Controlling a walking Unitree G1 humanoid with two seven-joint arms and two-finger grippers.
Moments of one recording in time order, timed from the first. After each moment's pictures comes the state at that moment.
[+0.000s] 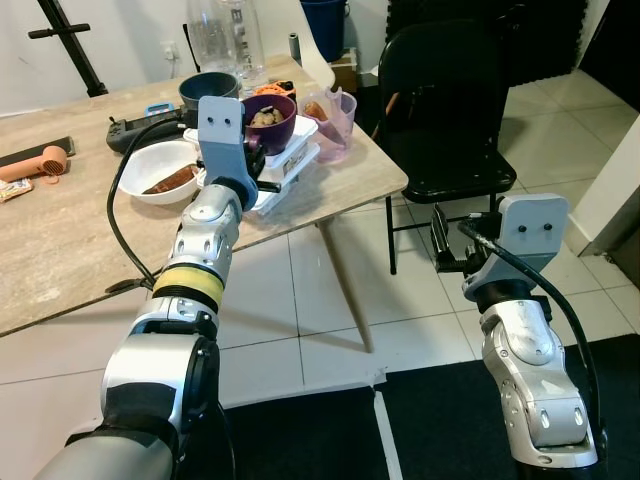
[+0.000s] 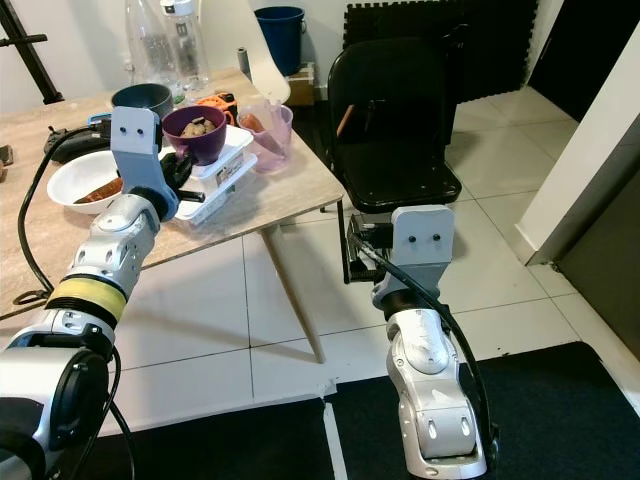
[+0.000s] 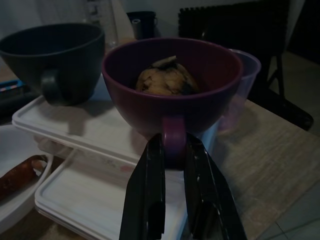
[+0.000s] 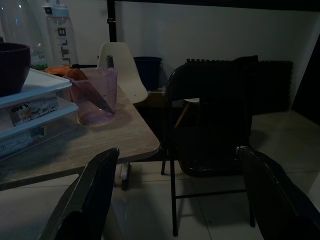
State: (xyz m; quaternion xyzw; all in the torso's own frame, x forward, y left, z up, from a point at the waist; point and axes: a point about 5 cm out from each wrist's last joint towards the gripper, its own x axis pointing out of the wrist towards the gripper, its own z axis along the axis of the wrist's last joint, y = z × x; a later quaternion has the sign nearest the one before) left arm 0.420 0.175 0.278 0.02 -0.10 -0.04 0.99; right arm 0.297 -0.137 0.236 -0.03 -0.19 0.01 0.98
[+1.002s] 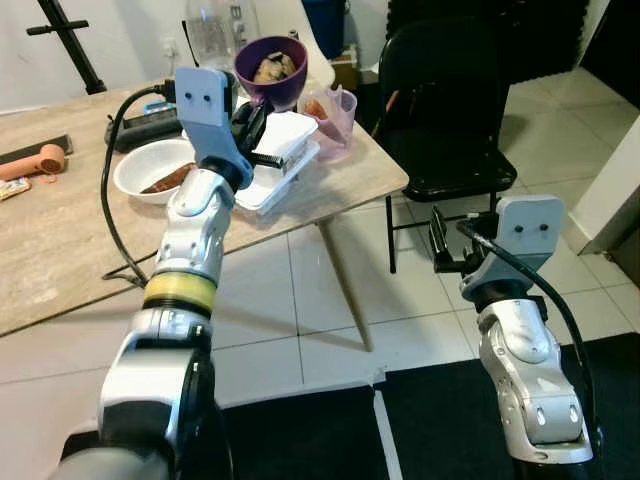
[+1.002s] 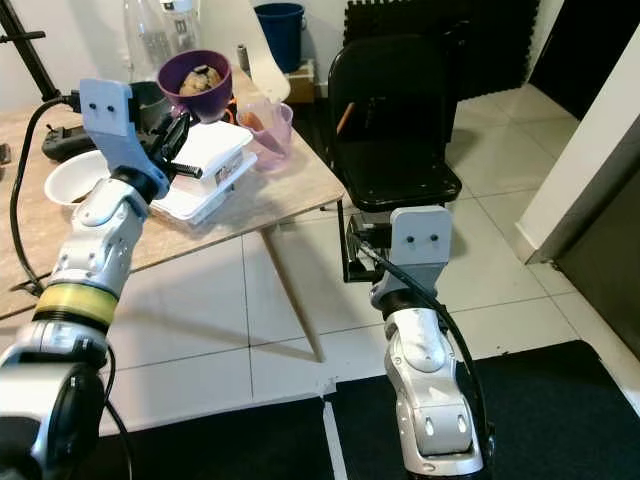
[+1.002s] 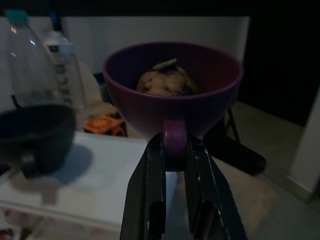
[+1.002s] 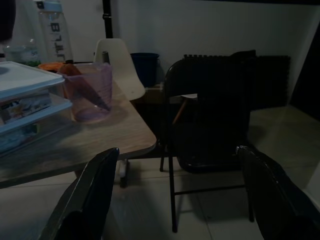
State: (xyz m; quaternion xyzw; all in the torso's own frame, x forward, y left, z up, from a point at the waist) left arm 0.387 0.170 0.298 0.00 -0.21 -0.14 0.97; right arm 0.300 -0.140 0.234 -0.03 -0.18 0.00 0.98
